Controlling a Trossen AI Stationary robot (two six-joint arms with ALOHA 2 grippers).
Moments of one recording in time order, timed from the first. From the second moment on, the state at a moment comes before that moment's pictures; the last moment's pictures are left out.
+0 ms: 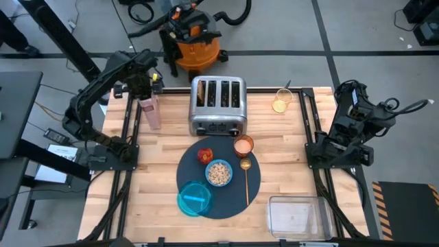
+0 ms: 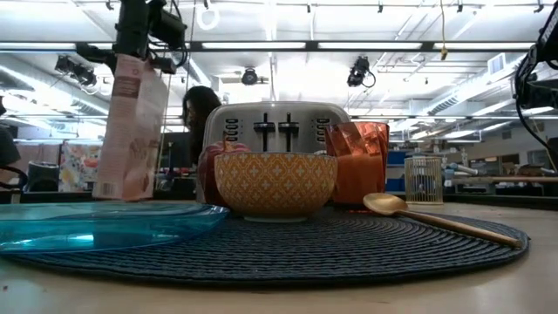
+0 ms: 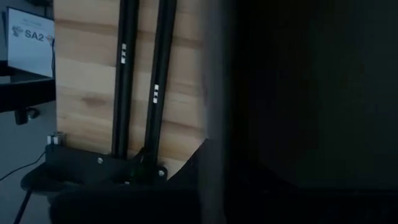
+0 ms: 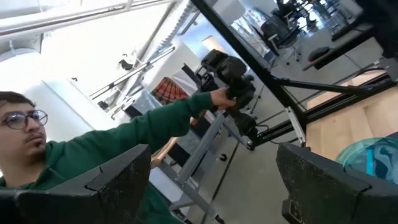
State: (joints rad) left arm 0.95 1.45 1.50 -1.57 -0.16 -0.78; right arm 1.19 0.42 0.80 -0.21 0.66 0.66
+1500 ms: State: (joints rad) left arm 0.40 1.09 1.68 -1.09 -0.18 -0.77; right arm 1.19 0.43 0.80 -0.21 0.70 0.58
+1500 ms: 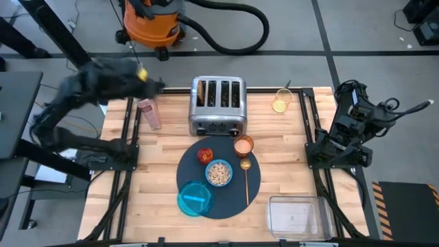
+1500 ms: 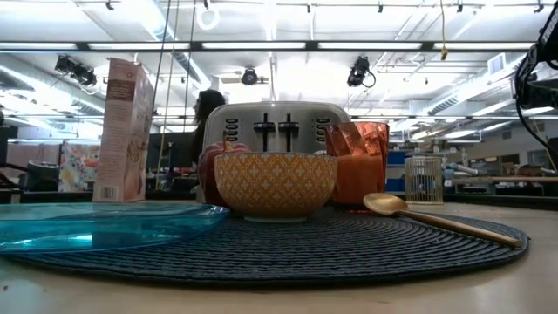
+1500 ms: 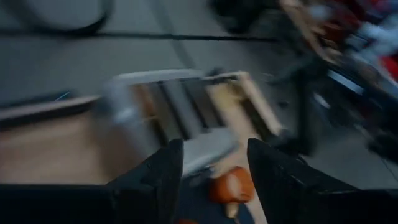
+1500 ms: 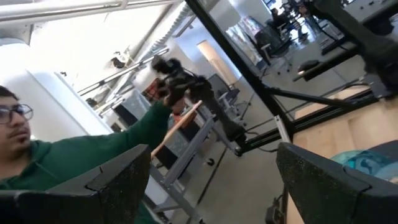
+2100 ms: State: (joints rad) left arm -0.31 1.36 1.21 -0.58 -0.47 -0.55; right arm 1.19 0.43 0.80 -0.21 0.79 0.37
